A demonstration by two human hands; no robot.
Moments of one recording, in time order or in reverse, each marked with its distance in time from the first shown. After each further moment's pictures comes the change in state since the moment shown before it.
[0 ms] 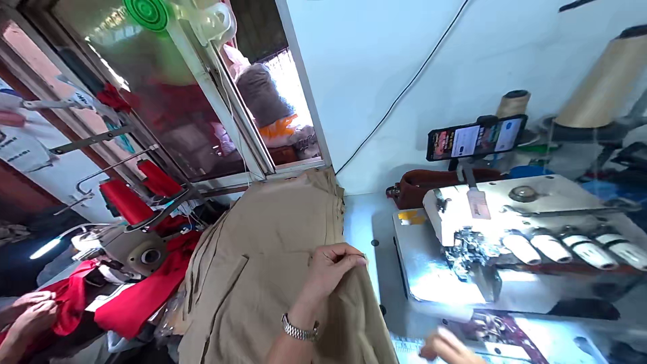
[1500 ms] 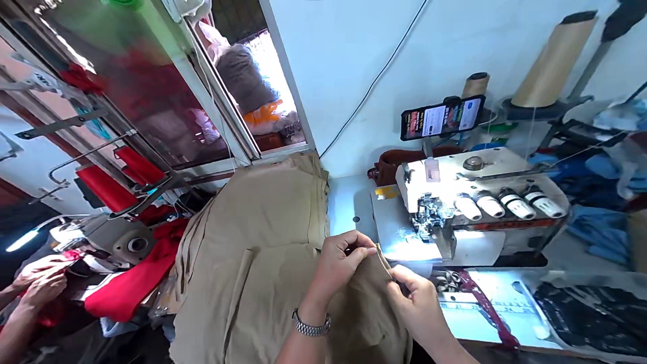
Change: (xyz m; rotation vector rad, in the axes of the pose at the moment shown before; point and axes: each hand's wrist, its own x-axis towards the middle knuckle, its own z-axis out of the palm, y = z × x) left_hand -0.030 0.029 0.058 0.029 -0.056 0.041; right_hand 0.041 -0.008 0.036 0.028 0.653 0.179
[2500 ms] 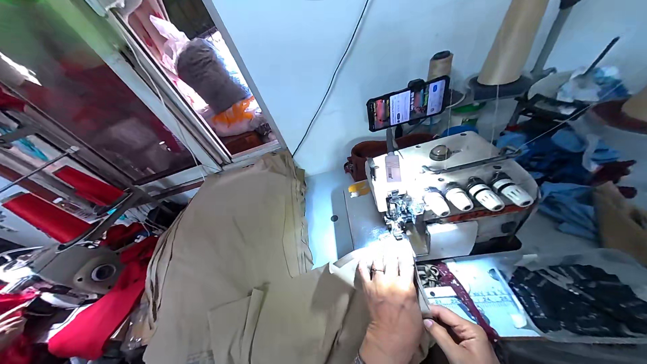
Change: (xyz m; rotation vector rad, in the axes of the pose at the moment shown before) left_hand -0.015 -0.022 0.159 1.152 0.270 0.221; right_hand -0.059 0.050 -0.069 0.340 0.064 0.215
